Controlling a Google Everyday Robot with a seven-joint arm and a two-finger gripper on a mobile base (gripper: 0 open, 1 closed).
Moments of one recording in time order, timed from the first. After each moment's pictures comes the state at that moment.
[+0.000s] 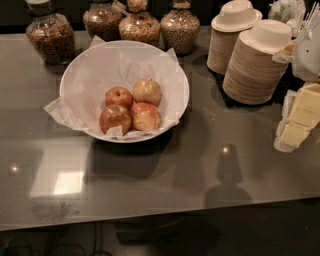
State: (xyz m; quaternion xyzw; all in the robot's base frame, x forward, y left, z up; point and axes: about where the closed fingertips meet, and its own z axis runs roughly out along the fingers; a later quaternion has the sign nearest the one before) arm 0.438 -0.217 0.976 -0.60 0.78 -0.03 0.16
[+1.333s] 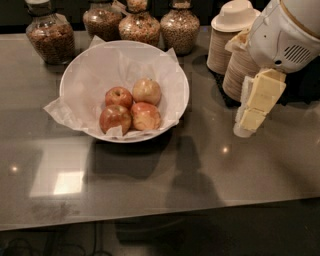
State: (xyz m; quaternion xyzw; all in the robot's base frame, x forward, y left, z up) arm 0.463 -0.140 0.986 -0.66 0.71 0.03 0.22
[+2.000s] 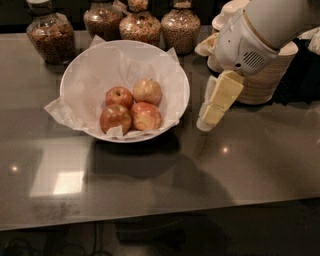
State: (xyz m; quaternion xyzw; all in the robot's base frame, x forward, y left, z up) arm 0.493 -0.087 0.969 -0.67 0.69 0.10 0.27
